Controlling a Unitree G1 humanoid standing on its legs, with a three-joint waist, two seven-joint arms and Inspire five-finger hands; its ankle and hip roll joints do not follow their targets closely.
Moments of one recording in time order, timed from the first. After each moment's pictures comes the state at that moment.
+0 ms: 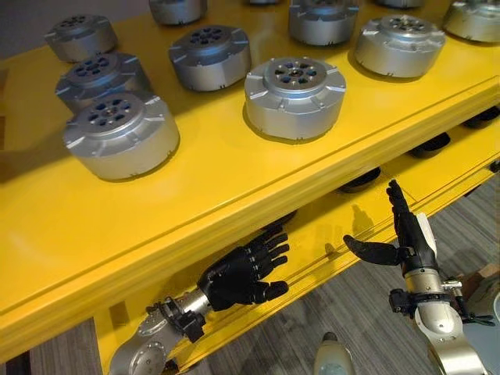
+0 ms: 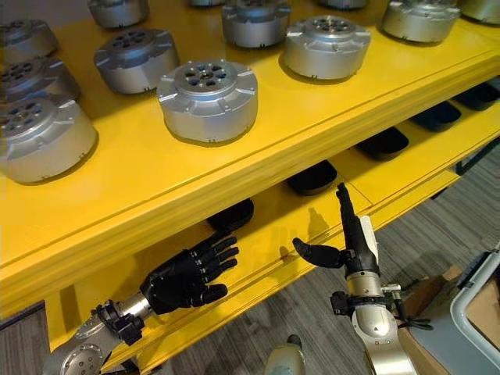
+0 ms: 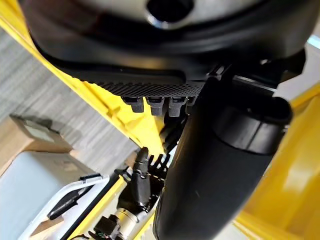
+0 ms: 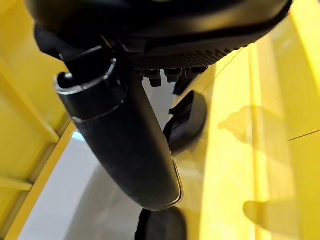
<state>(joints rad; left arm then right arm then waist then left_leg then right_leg) 0.21 0.45 -0.13 -0.20 -0.86 0.26 -0.58 0.21 -0.48 0.01 -0.15 0.06 -0.08 -0.19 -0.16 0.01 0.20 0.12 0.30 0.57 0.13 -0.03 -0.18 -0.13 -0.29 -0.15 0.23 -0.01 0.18</state>
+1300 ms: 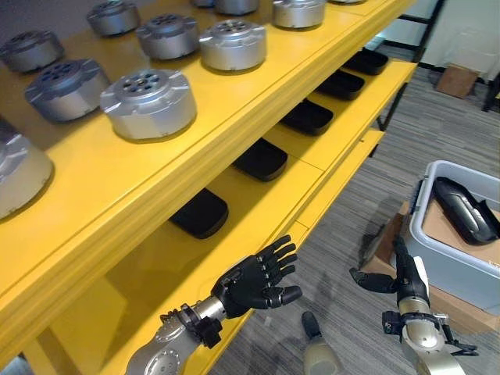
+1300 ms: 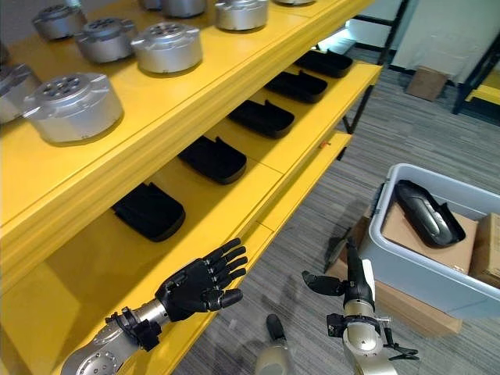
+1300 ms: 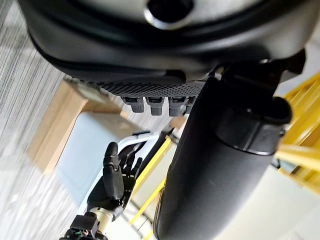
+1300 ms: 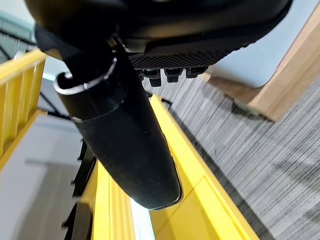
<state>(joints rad) 0.18 0.45 -0.28 -0.19 -0.86 0.23 -0.44 0.24 -0.43 0.06 -0.02 0.16 0.09 -0.34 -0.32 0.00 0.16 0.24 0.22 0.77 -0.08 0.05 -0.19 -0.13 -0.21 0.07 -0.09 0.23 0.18</state>
